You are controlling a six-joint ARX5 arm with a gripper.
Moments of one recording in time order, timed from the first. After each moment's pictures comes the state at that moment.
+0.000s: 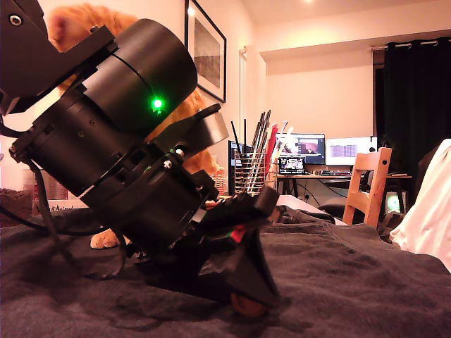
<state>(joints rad) -0.94 1.70 0.63 0.30 0.14 -0.29</state>
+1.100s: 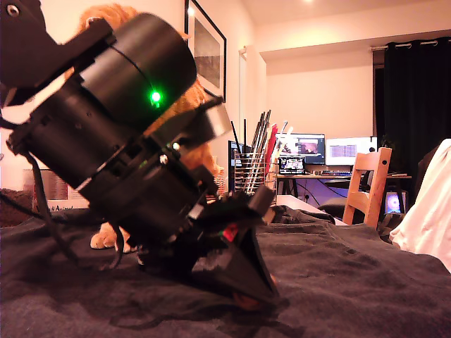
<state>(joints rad) -0.94 1.67 0.63 0.28 0.15 -0.22</state>
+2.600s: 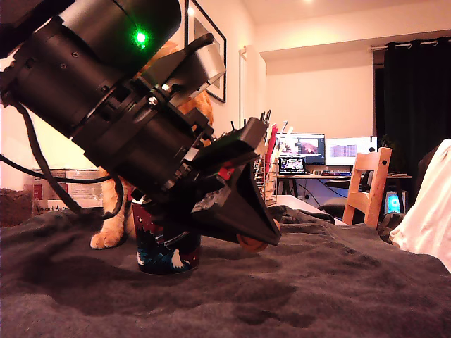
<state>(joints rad) -0.94 1.54 0.63 0.25 0.15 -0.15</state>
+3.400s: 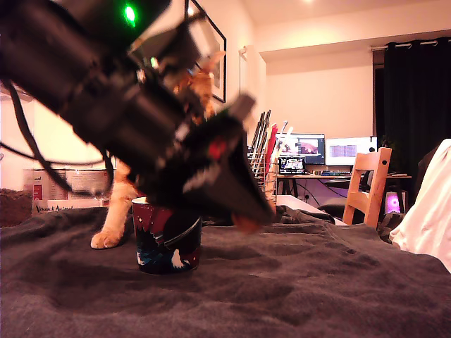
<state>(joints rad) -0.94 1.45 0.63 0.19 0.15 -0.13</state>
